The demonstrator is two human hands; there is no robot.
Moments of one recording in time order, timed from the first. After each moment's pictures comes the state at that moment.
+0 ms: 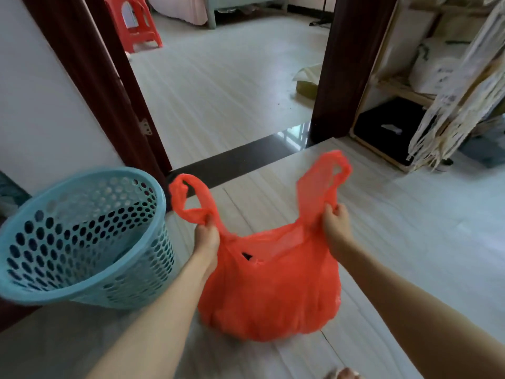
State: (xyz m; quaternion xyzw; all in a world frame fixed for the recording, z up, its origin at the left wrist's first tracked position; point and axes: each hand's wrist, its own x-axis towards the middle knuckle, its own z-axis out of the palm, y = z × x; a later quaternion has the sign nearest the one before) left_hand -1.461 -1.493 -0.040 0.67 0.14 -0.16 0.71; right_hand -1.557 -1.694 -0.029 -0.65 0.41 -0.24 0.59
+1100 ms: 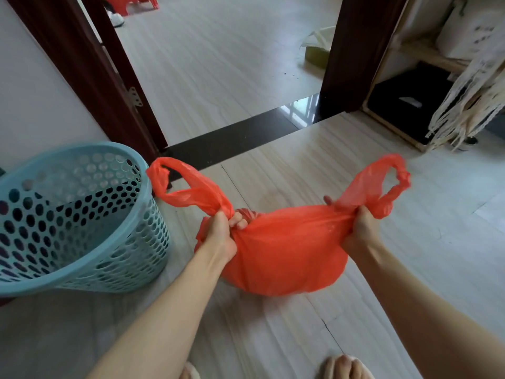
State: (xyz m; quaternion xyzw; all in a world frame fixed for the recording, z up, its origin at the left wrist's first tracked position) left_hand -1.478 -1.527 -0.043 0.43 0.24 -0.29 0.82; right_hand -1.572 -1.724 -0.062 -0.35 0.44 -0.24 0.80
